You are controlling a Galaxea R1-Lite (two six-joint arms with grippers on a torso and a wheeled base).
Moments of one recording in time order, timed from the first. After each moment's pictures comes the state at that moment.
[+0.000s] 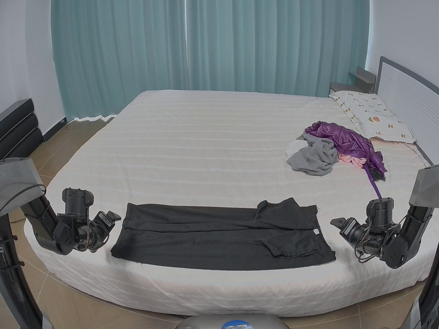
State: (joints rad) left arm 0.01 2.11 -0.59 -0.75 0.02 -0.91; right arm 0.13 2.13 -0.36 -1.10 -0.08 0.83
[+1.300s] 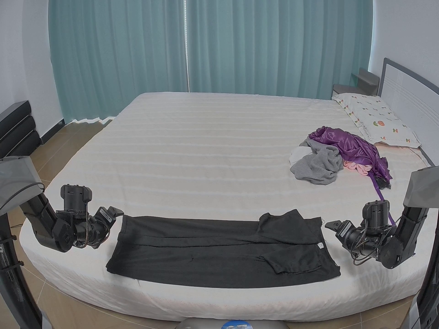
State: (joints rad) left arm 0.02 2.10 -0.61 -0.77 -0.06 -0.91; right arm 0.12 2.18 -0.38 -1.11 -0.01 0.87
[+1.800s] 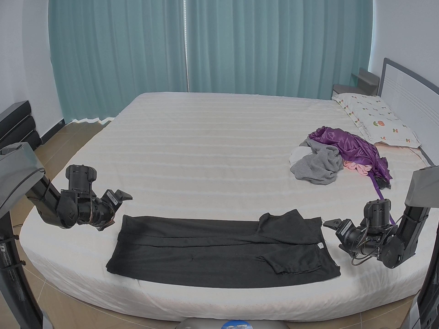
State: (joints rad) left arm 0.01 2.13 -0.86 -0.54 -0.17 -0.86; right arm 0.12 2.17 -0.38 -1.11 0.06 0.94
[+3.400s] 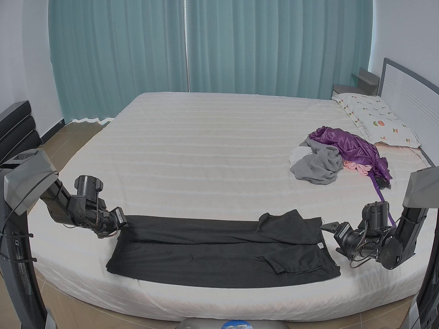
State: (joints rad) left arm 0.06 2.30 -1.01 -0.36 -0.27 -0.48; right arm 0.12 2.19 -0.37 -1.11 0.11 0.95
